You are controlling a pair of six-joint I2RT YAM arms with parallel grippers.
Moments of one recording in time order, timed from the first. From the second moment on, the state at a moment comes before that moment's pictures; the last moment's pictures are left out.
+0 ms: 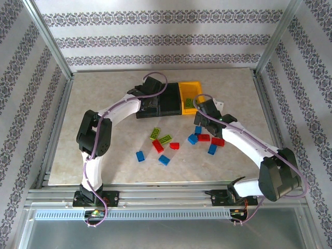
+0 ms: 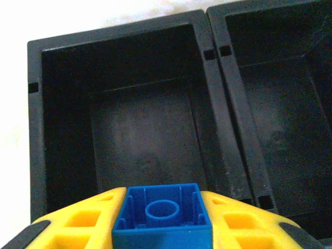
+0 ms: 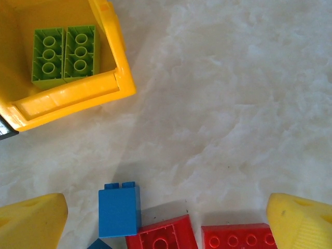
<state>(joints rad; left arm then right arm) -0.47 2.02 1.61 -0.53 -0.31 -0.34 0.45 1.36 0.93 -0.57 0.42 0.63</state>
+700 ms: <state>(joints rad) -0.46 1.97 1.58 -0.56 -0.31 -0.34 0.45 1.34 0.92 -0.57 0.42 0.63</state>
